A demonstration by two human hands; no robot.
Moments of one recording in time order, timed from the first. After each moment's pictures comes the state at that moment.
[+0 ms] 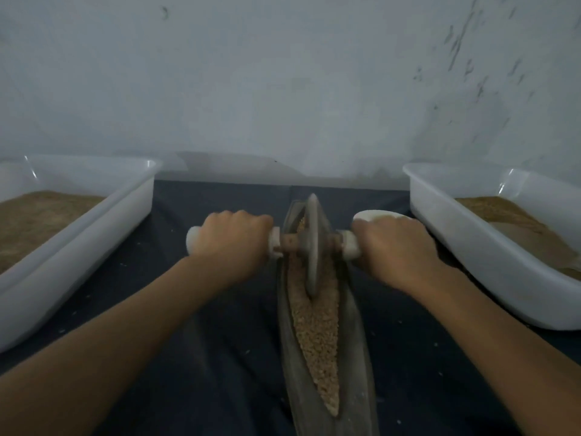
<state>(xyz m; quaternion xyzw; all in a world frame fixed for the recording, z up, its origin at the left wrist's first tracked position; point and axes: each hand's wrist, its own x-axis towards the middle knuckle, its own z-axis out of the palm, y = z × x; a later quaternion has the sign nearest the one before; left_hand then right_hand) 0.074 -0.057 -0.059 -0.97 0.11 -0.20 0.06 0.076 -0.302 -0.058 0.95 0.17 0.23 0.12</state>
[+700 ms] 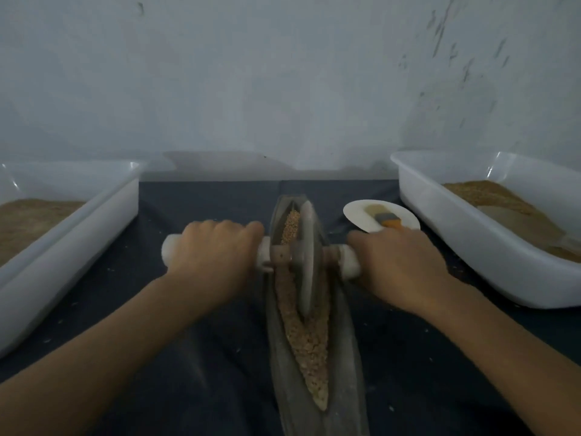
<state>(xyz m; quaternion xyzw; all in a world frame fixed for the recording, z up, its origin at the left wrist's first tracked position) 0.041 -0.060 -0.057 -0.95 0.14 -0.23 0.12 0.036 -0.310 -0.062 0.96 0.20 0.20 0.09</state>
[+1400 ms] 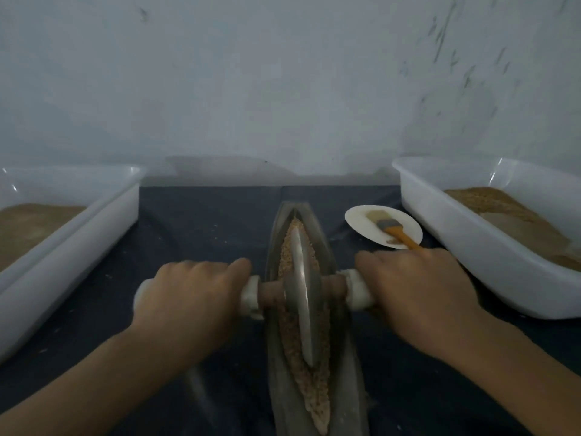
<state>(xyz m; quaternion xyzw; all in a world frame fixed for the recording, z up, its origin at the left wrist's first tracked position) -0.003 -0.039 -0.066 -0.95 0.20 -0.22 0.11 0.005 -0.315 -0.061 0.91 0.26 0.30 0.10</state>
